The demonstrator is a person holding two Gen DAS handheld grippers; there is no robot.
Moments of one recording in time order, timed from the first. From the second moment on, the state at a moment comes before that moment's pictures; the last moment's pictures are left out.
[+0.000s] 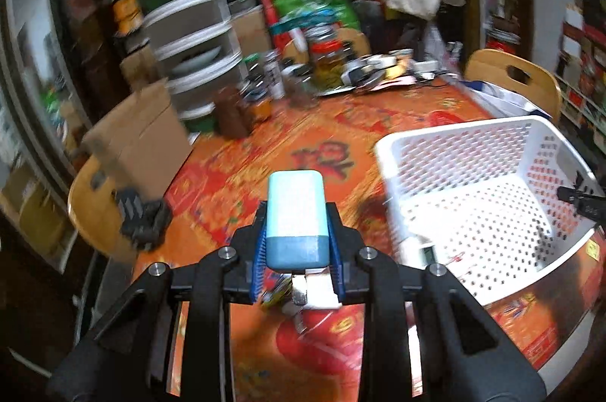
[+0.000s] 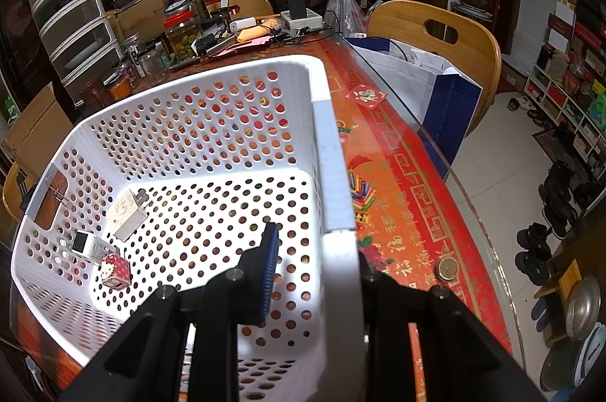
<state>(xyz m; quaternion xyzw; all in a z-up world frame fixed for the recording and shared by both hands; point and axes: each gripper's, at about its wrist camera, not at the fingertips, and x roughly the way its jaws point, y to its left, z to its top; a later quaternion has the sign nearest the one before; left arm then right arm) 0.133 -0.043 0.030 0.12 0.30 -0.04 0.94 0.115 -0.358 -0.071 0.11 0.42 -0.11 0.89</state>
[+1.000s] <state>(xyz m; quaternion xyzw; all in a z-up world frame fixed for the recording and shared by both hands) 0.209 -0.278 -0.071 0.41 0.42 -0.17 0.79 0.113 -0.359 -0.072 0.11 0.41 -0.10 0.90</state>
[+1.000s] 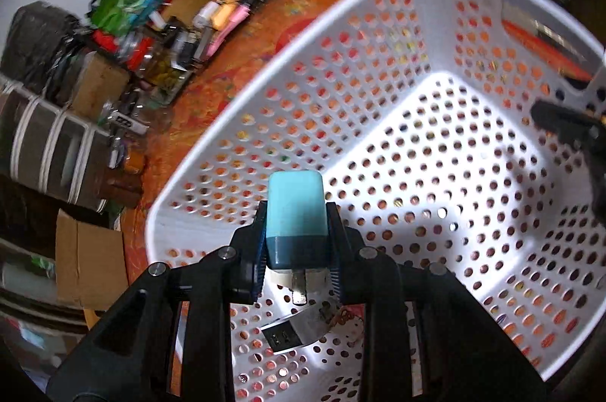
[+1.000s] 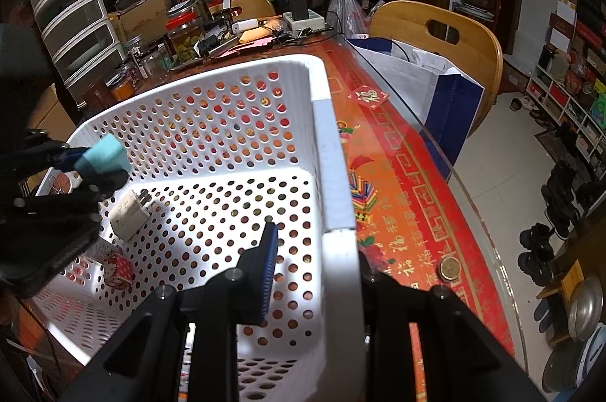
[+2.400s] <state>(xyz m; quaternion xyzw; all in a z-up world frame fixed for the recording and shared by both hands) 0.228 0.074 -0.124 0.07 0.48 -0.02 0.87 0.114 -0.358 -0.074 0.12 0.42 -0.10 0.89</state>
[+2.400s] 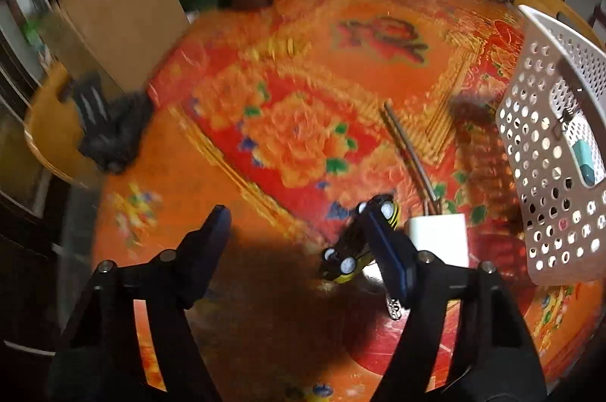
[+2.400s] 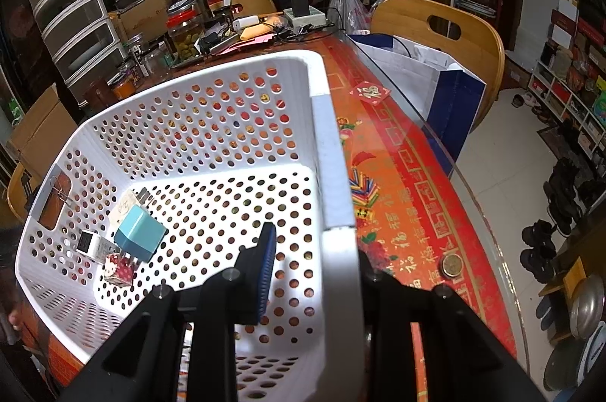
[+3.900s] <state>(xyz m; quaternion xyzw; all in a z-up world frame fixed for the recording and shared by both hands) 0.192 0.049 -0.081 0.10 0.39 -0.03 0.91 0.112 -0.357 -0.074 0.11 0.42 -0.11 0.89</state>
